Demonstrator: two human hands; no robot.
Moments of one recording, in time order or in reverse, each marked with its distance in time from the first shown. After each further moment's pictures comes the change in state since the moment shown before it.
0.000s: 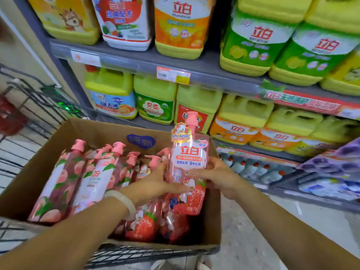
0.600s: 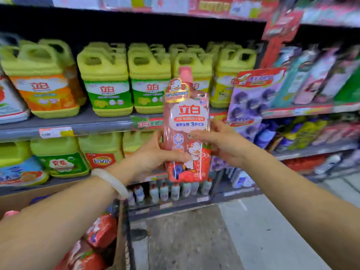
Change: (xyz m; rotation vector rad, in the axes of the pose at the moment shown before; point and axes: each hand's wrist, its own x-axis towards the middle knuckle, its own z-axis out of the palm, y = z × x) left_hand 0.007 0.159 0.284 0.116 -0.208 0.388; right_hand -0.233 -0.050 -0.239 0.139 0.390 -0.415
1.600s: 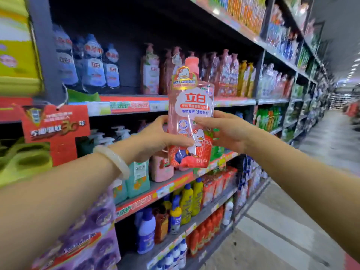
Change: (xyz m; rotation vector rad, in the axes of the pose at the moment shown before) left_hand 0.328 0.204 0.463 0.291 -0.535 0.397; right_hand -0.033 -0.159 -0.533 -0.075 0.478 -0.311
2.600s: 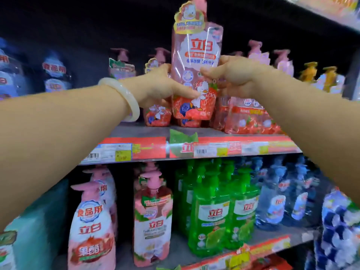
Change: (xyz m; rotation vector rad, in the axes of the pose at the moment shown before) left_hand 0.451 0.079 0.024 0.350 0.521 0.084; right_hand 0.425 -0.069 -0.282 -0.117 -0.316 -0.358
